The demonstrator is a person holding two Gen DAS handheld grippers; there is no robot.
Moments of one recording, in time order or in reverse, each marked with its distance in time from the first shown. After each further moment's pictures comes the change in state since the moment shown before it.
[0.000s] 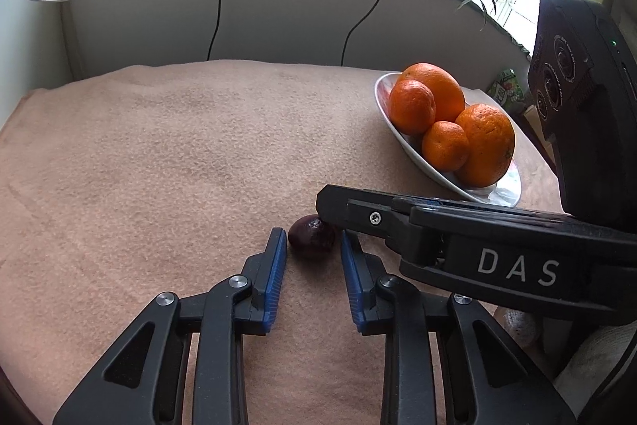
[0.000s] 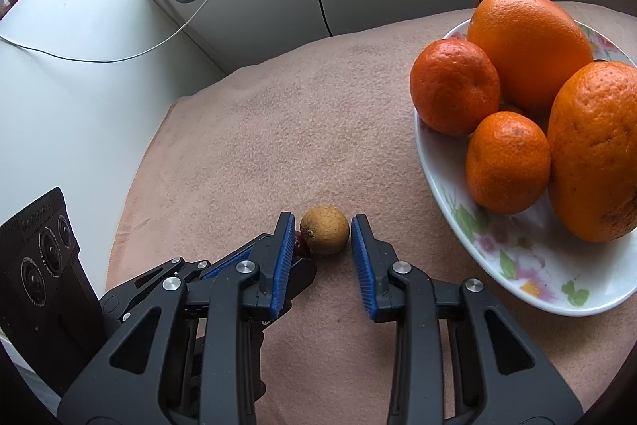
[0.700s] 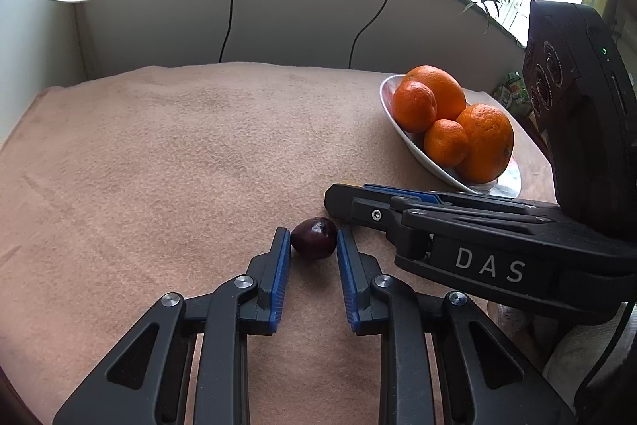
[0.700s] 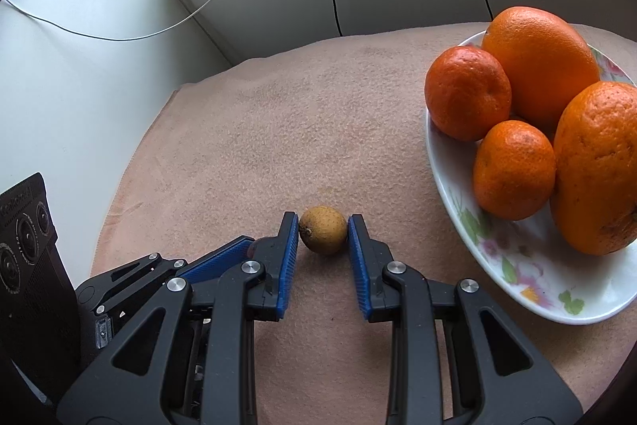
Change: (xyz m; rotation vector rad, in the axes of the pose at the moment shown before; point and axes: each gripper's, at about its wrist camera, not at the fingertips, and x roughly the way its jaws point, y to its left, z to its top) left arm -0.018 0.008 -0.012 -0.014 -0.014 0.030; right arm 0.001 0.011 -0.002 -0.097 0.003 -0.026
